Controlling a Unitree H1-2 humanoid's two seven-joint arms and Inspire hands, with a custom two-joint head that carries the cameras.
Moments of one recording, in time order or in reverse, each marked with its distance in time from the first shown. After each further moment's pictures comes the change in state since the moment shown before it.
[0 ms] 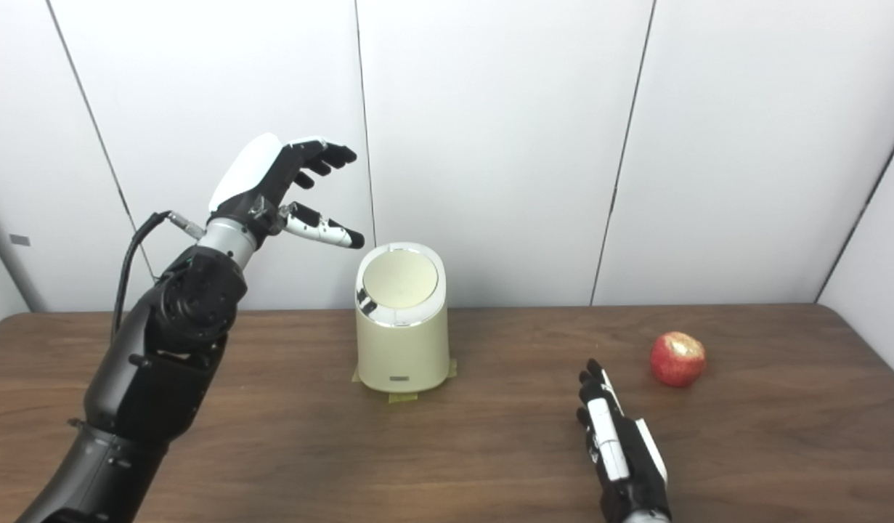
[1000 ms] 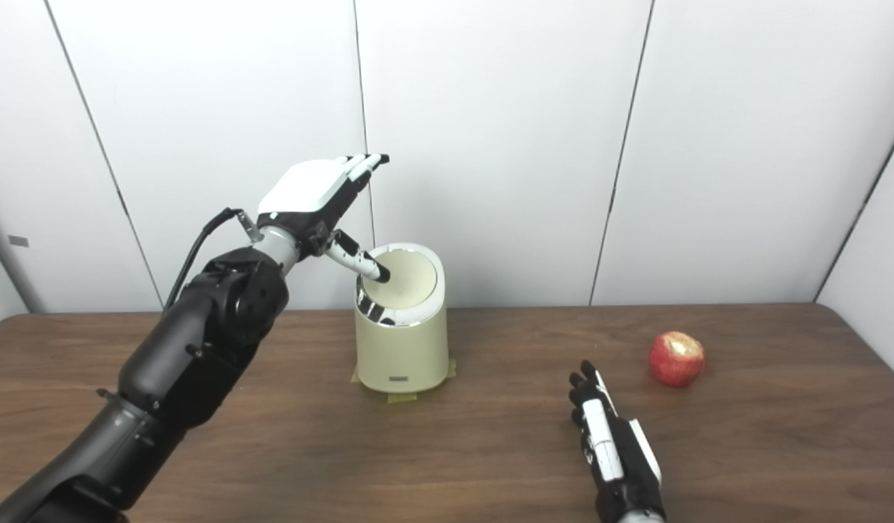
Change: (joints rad) left arm -0.079 0.019 -0.205 0.153 0.200 -0.037 -0.066; right arm -0.004 0.001 0.012 0.009 -0.010 0.000 0.000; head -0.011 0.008
